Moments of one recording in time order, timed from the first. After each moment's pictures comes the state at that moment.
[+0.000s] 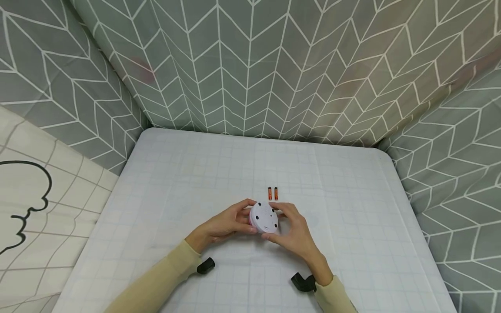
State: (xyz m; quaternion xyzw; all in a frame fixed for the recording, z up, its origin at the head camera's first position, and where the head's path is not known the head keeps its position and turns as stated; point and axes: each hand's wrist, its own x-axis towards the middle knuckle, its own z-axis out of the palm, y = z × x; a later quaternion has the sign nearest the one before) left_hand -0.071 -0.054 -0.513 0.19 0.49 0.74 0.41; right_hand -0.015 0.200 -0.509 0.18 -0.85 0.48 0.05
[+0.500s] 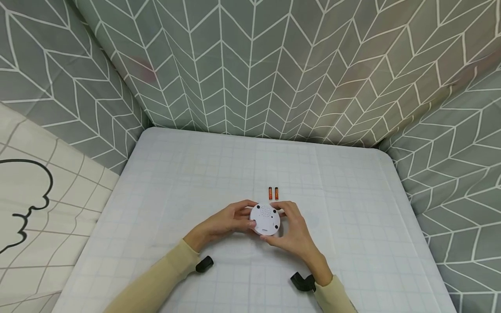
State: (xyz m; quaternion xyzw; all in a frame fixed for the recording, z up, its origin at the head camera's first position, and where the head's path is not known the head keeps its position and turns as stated) left_hand -0.075 -0.059 -0.515 0.19 0.56 0.71 0.40; right_hand -0.016 0.196 -0.506 0.18 -0.88 0.43 0.06
